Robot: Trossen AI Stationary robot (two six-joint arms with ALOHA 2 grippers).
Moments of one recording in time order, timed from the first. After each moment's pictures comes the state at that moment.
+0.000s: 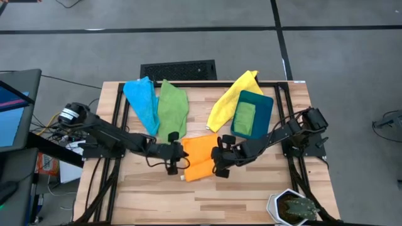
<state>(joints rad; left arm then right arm) -0.29 1.44 0.69 0.06 -0.28 -0.17 0.33 1.79 1.09 -0.44 0.35 0.39</state>
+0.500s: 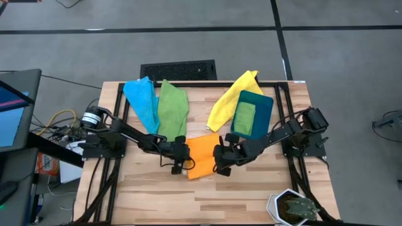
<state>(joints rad) -0.18 1.73 0.66 0.26 -0.03 -0.12 0.33 1.78 1.09 -0.53 0.37 0.45</state>
